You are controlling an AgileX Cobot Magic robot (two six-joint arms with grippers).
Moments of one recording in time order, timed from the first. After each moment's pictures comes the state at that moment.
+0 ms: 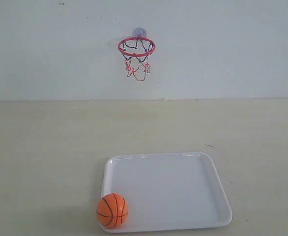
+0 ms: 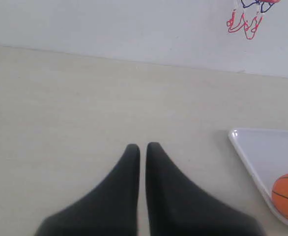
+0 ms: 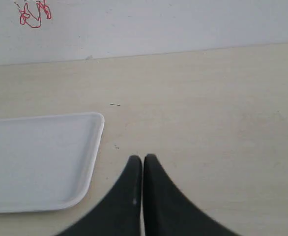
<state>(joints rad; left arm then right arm) -0.02 0.00 0.00 -0.21 0.31 0.05 0.12 0.00 0.00 0.10 0.33 0.03</state>
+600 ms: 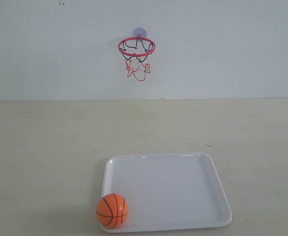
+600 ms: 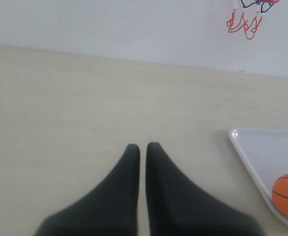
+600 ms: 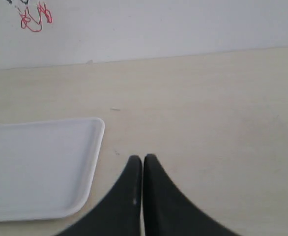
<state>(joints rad) -0.02 0.00 0.00 -0.21 0.31 0.05 0.12 0.00 0.00 0.10 0.30 0.03</state>
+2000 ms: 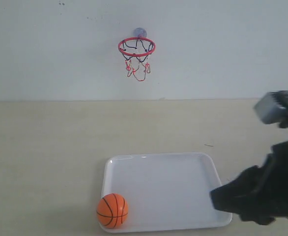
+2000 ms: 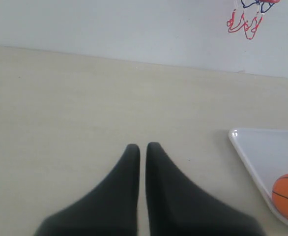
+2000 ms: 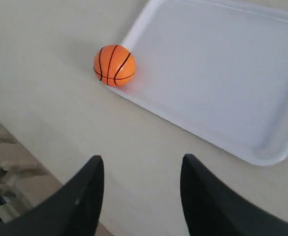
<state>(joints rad) -0.02 0.00 0.00 -0.21 0.31 0.05 0.39 1.00 -0.60 0.75 0.70 -0.62</state>
